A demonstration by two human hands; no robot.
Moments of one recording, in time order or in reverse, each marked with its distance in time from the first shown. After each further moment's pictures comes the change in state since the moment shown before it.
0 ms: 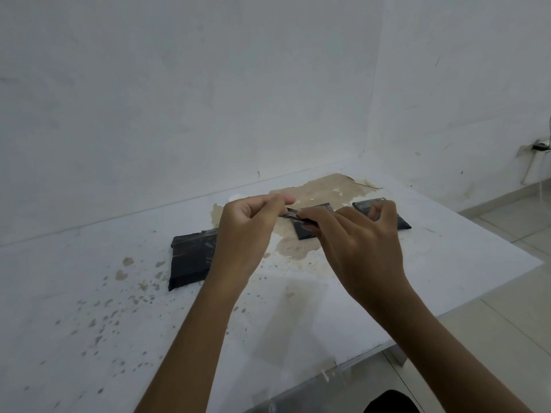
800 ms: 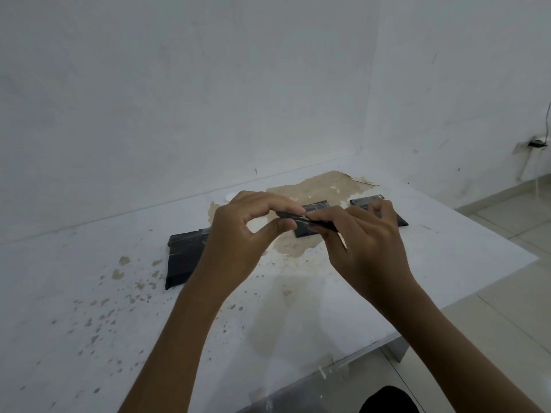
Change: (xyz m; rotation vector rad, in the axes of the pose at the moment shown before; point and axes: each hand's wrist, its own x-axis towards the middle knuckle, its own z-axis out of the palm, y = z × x) left_hand 0.006 -0.019 -0.018 0.282 -0.224 0.580; right_hand -0.008 0.013 0.001 0.200 0.033 0.052
